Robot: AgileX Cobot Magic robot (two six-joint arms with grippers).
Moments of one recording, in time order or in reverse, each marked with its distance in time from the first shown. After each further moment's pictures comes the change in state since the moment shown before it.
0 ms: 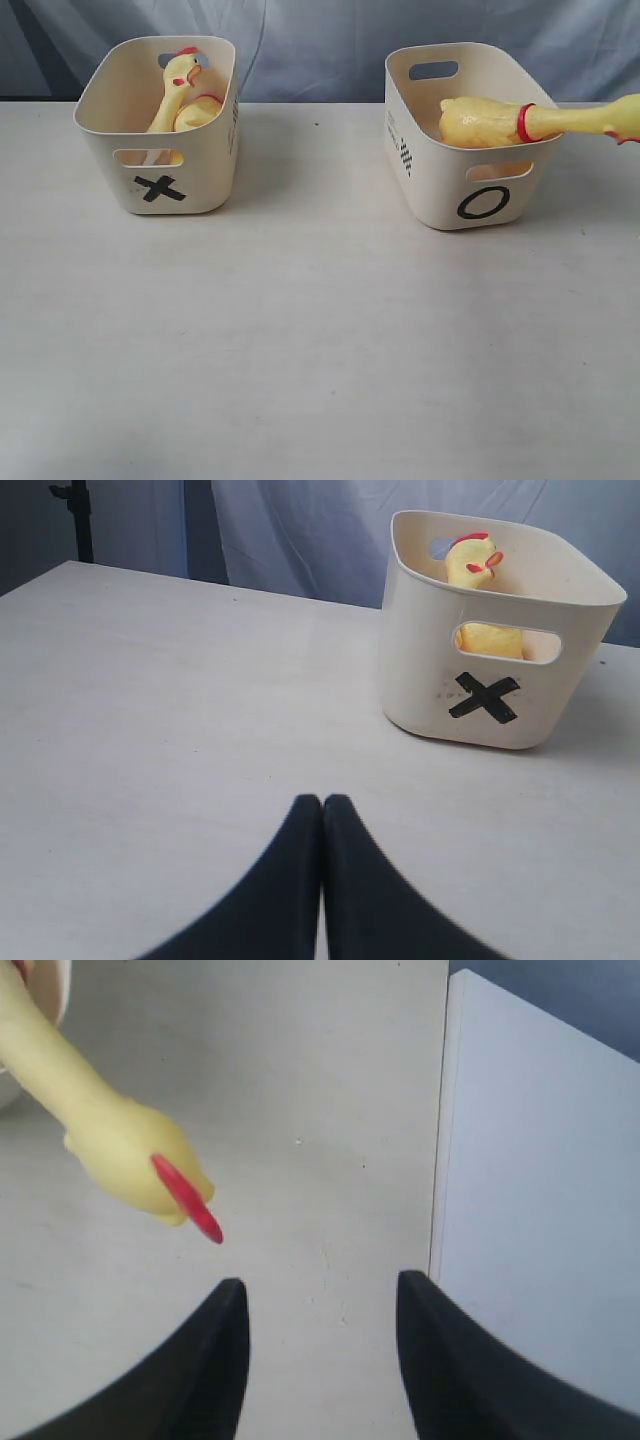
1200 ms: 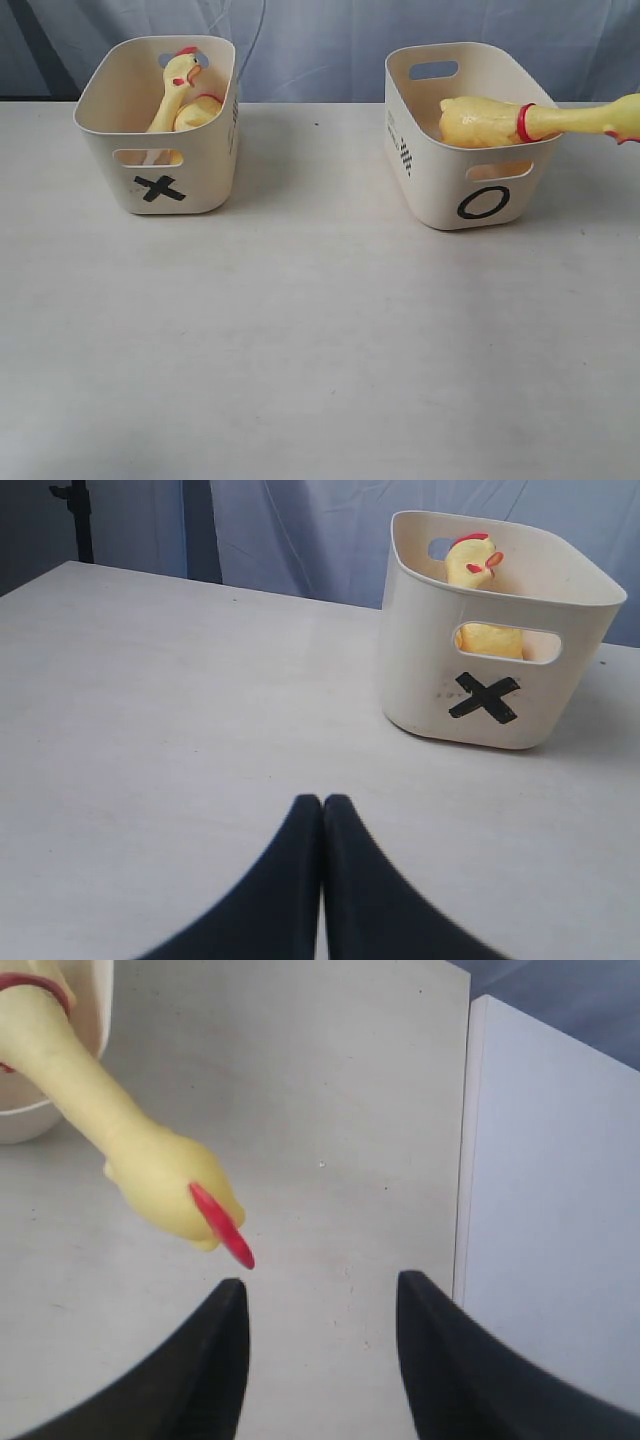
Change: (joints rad) left arm 0.000 0.000 0.000 0.000 0.000 0.000; right arm 0.000 0.000 0.004 0.036 -0.033 0.003
